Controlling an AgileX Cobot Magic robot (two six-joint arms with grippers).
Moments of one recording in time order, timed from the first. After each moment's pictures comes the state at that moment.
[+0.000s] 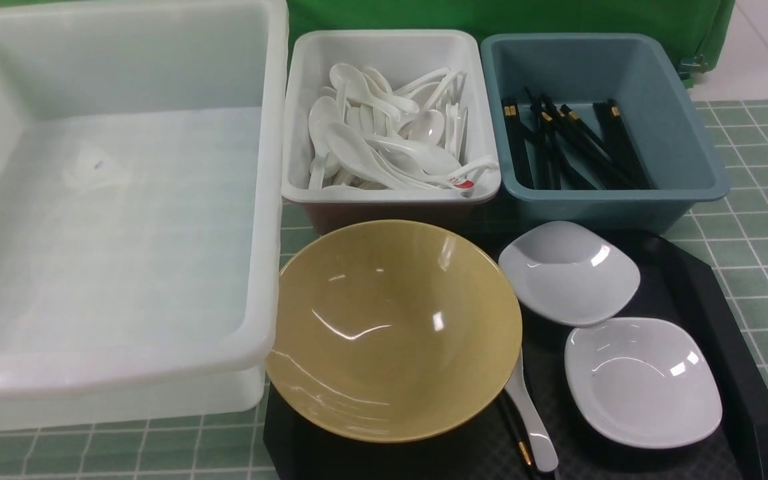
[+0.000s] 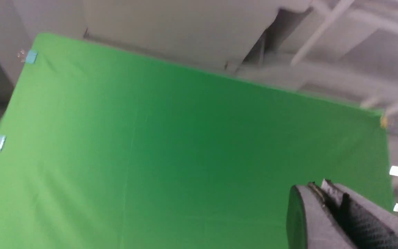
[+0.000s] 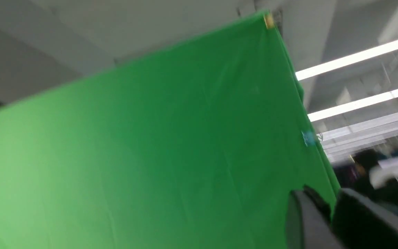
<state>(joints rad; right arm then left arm) 0.03 0.01 -0.23 -0.04 -0.26 0.32 -0.09 0.06 -0.39 0.06 -0.22 -0.22</state>
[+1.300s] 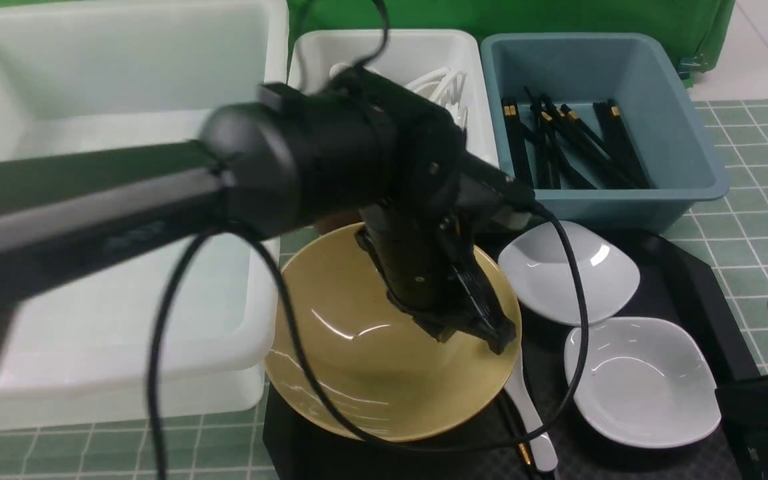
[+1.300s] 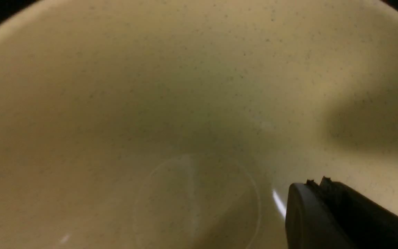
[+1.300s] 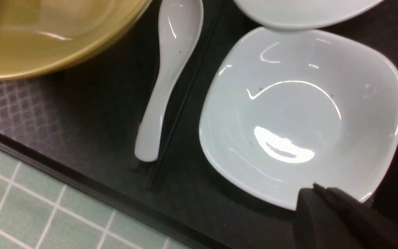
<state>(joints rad) 0.12 0.89 -0.50 0.47 0.67 -0.50 -0.77 1.91 -1.48 -0.06 0.96 0.05</state>
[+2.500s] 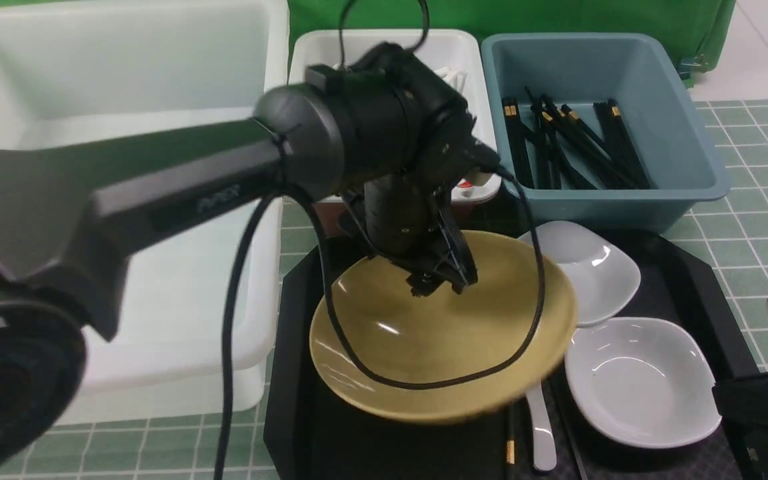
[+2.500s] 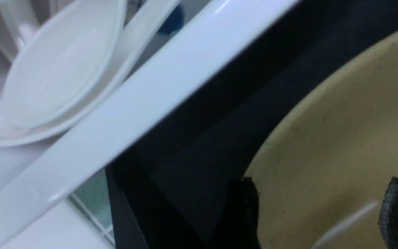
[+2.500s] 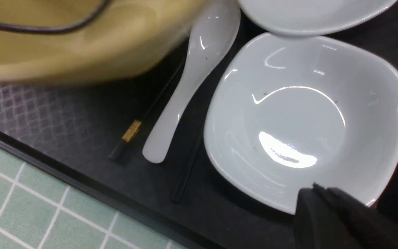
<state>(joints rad) 0.12 0.89 -0.50 0.48 0.67 -0.53 -0.71 2.05 -1.65 0.27 1.04 -0.12</state>
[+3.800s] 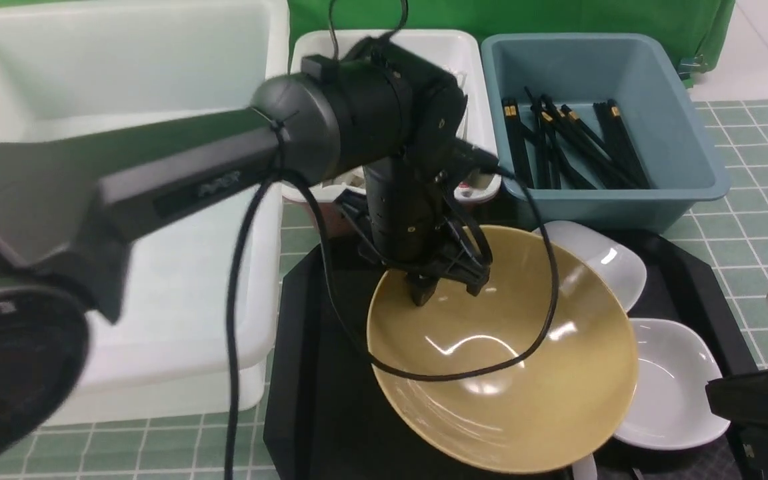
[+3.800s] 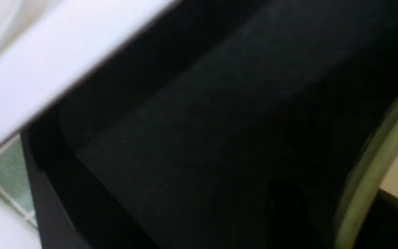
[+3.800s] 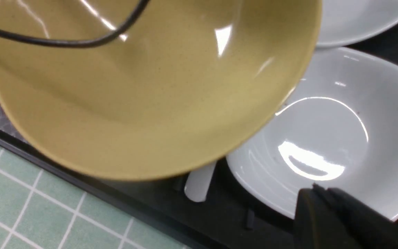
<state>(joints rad) 0.12 0.89 -0.50 0.53 0.67 -0.55 -0.69 2.01 -1.70 0.06 1.11 -0.05</state>
